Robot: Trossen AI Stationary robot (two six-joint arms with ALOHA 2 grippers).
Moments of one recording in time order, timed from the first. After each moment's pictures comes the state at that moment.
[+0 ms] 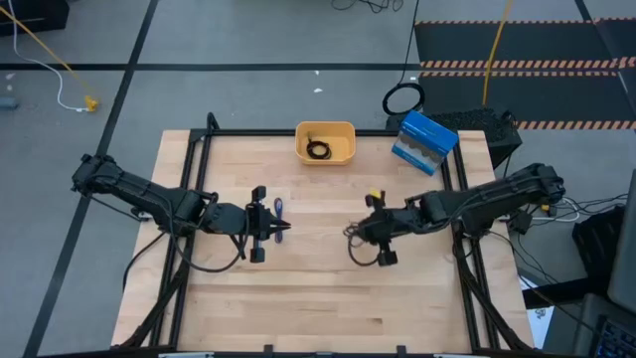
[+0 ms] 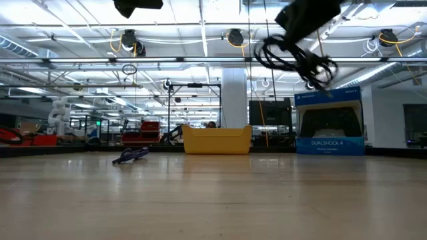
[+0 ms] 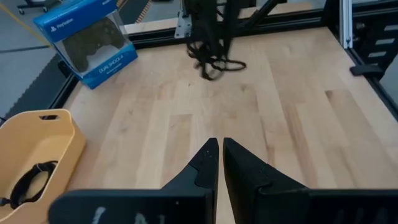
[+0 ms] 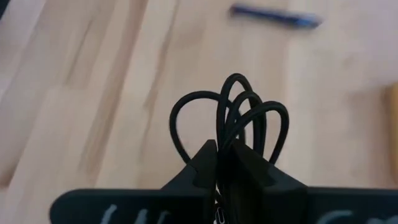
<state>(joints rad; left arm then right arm) -0.32 1.16 0.92 -0.28 -0.35 -0.05 0.22 1.37 1.12 -0.69 0.12 0.00</state>
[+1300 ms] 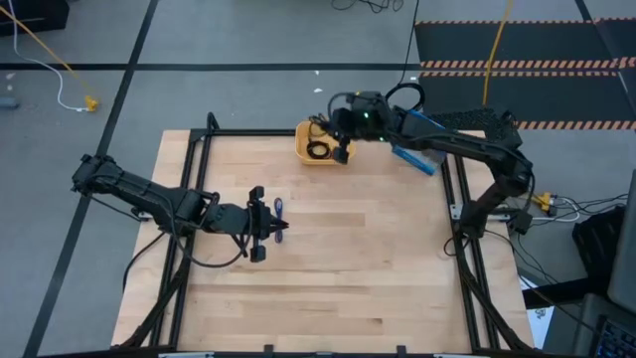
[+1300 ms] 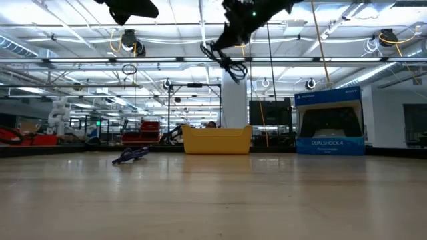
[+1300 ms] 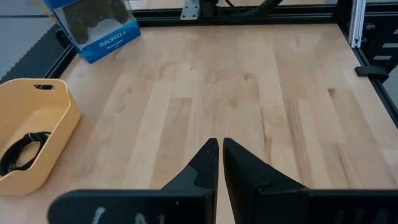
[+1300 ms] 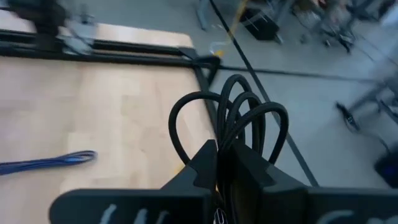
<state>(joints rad) -0.31 1.16 0.92 -0.34 -0.35 -0.17 -0.42 1.61 1.47 -0.32 -0.01 -0.31</state>
